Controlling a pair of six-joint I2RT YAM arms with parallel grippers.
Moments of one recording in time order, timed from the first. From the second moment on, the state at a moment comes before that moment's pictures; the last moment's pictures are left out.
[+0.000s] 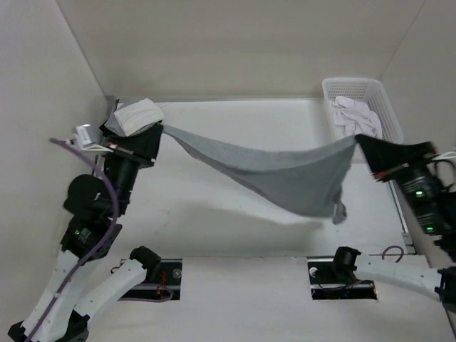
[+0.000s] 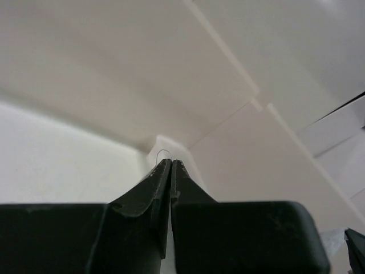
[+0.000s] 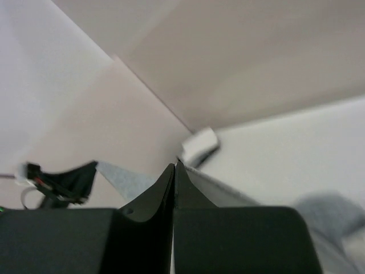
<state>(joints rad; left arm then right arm) -0.54 0.60 1.01 -0.18 -0.28 -0.79 1.01 0.59 1.30 -0.45 0.62 0.57</state>
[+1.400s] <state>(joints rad) -0.18 1.57 1.54 -0.08 -0.21 -0.80 0.29 1.79 2.12 -0.39 0.17 0.33</state>
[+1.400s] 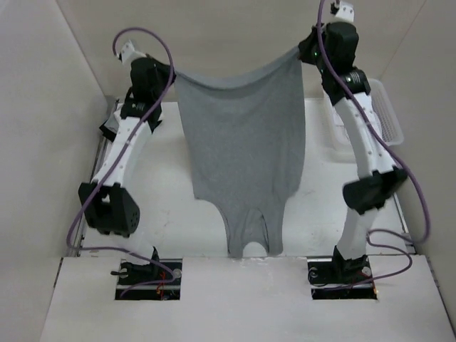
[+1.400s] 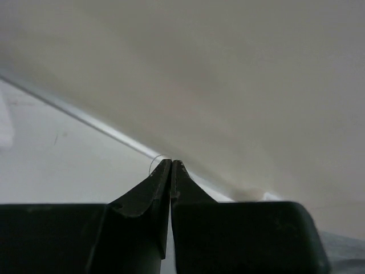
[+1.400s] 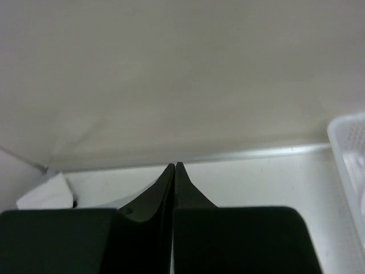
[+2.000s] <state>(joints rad) -0.08 1.47 1.96 -0.04 -0.09 -0.72 0.25 1.63 2.58 -0.44 -0.06 0.45</state>
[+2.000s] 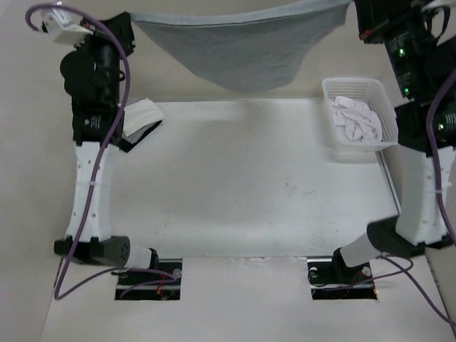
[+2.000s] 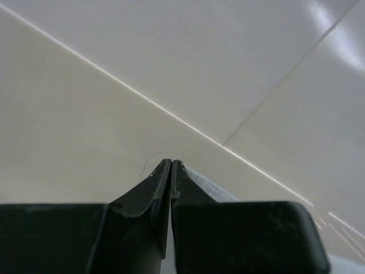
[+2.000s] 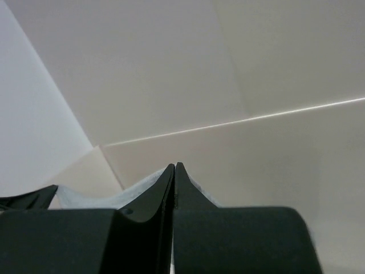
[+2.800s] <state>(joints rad) -0.55 0.76 1.39 -0.07 -0.35 -0.60 0.82 0.72 1.72 -0.44 0.39 0.36</state>
